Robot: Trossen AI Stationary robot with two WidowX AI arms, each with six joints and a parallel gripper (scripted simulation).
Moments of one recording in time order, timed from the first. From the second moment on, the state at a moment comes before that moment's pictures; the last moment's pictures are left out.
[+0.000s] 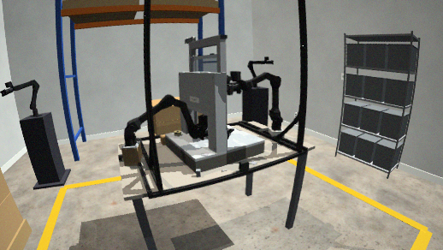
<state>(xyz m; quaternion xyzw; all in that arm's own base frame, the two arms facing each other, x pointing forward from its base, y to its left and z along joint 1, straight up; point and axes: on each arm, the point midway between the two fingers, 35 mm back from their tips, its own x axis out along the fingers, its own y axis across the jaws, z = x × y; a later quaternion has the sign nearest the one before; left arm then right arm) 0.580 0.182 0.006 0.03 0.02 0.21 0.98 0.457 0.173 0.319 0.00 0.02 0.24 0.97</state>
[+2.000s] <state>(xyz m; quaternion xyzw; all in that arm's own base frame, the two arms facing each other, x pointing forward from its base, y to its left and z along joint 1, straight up) 0.501 0.147 0.024 0.00 0.00 0.21 0.98 0.455 0.170 0.352 0.00 0.00 0.24 0.97</state>
